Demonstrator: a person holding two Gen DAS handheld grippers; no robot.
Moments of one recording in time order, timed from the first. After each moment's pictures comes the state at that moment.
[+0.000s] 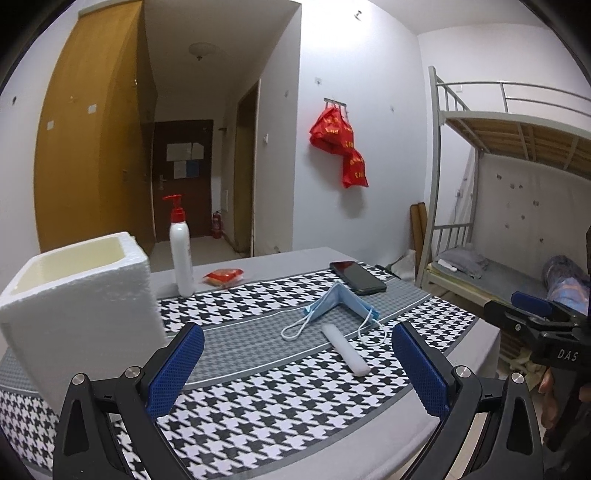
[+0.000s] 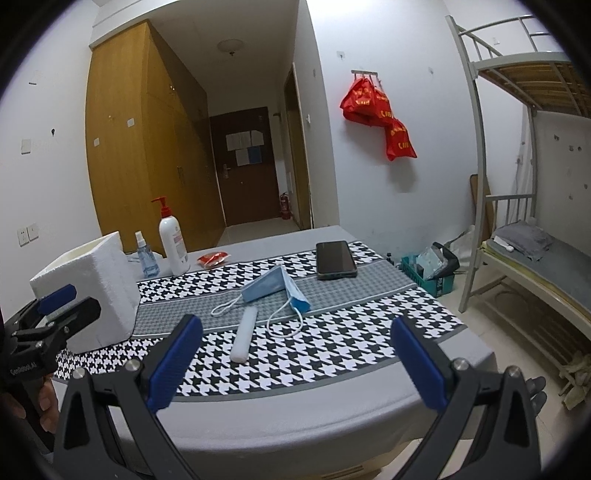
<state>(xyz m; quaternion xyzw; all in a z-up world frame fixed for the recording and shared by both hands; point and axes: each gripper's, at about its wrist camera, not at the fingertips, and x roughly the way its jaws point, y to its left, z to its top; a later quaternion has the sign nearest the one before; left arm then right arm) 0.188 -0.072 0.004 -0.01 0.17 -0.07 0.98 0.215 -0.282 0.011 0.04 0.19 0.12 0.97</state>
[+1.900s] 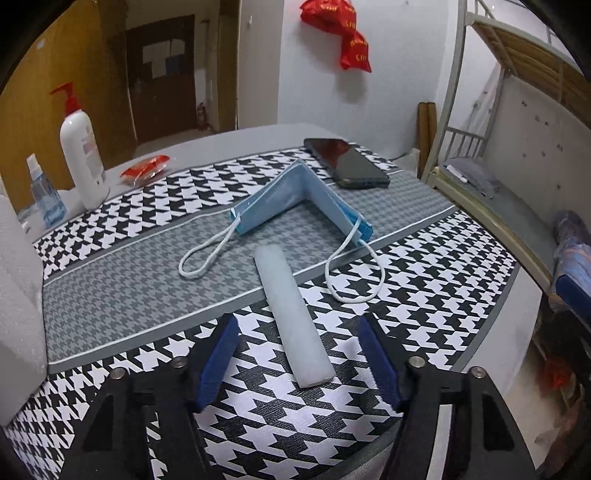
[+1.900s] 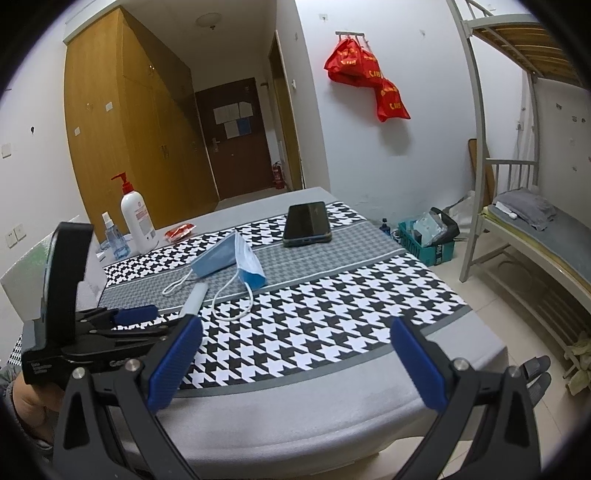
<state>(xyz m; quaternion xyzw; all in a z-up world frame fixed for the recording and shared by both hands) 0.328 -0.159 -0.077 0.00 0.40 -0.07 0.91 0.275 -0.322 -0.026 0.05 0.26 0.13 0.96</state>
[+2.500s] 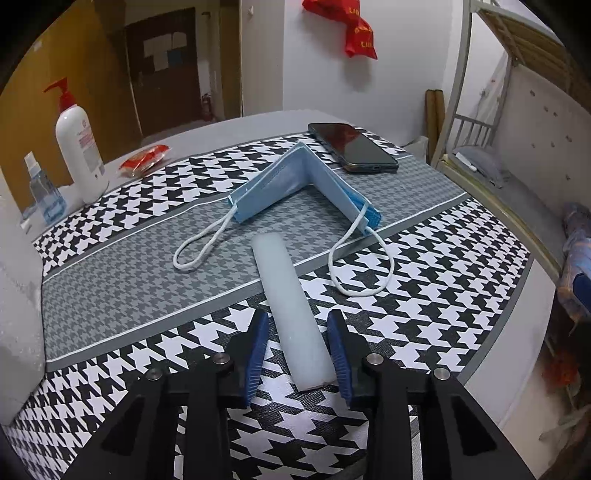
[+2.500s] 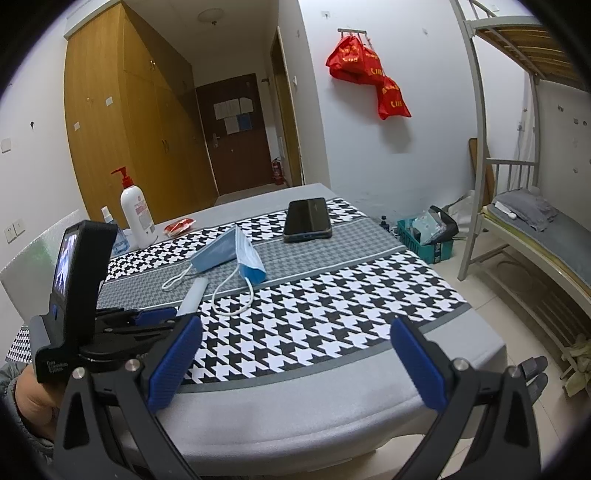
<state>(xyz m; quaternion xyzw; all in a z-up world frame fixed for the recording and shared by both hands) 0.339 -0.168 -0.085 0.02 0.42 -0.05 0.91 0.274 -0.319 -0.026 0.04 0.27 0.12 0.95</state>
